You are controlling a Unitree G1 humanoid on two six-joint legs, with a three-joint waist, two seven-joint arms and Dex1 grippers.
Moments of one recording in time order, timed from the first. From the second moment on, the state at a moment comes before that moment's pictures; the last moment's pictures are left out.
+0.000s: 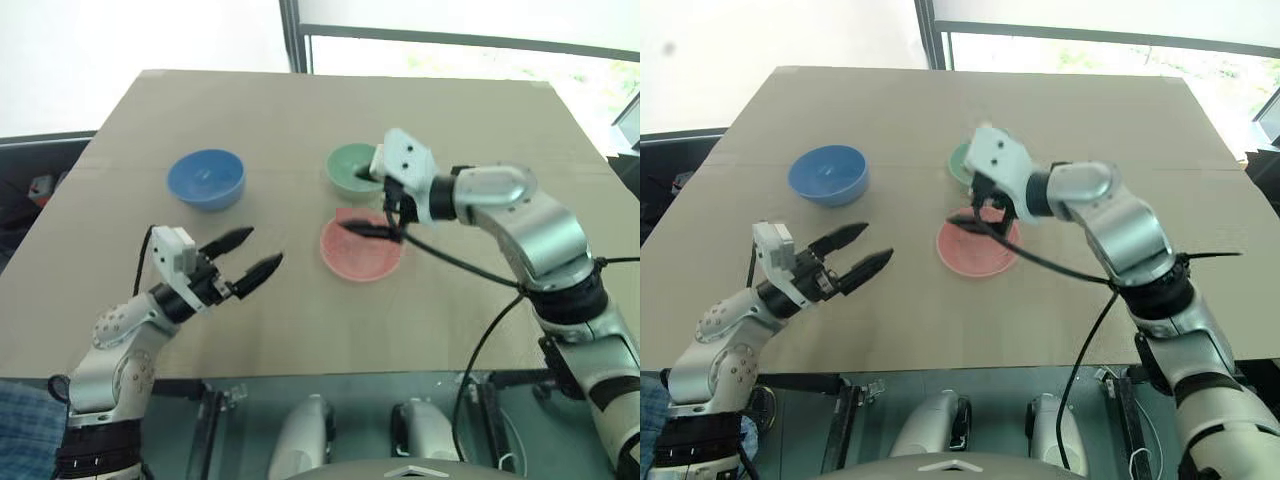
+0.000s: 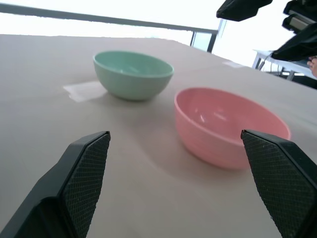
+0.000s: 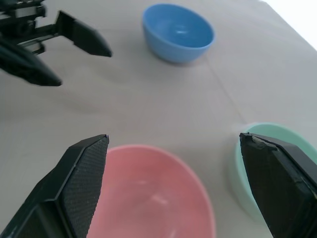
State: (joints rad) left arm -0.03 0.56 0.28 -0.23 -0.65 0.27 -0.84; right arm -0.92 -0.43 0.32 -0.16 0.15 0.81 0.84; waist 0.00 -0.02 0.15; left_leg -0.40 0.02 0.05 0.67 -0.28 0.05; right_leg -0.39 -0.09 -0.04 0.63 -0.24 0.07
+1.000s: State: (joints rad) left arm -0.12 0.62 0.31 -0.16 -0.53 0.29 -0.72; right arm -1.27 -0.05 0.34 1.15 -0.15 0.10 0.61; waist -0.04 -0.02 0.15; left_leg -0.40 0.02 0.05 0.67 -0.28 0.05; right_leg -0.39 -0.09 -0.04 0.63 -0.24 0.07
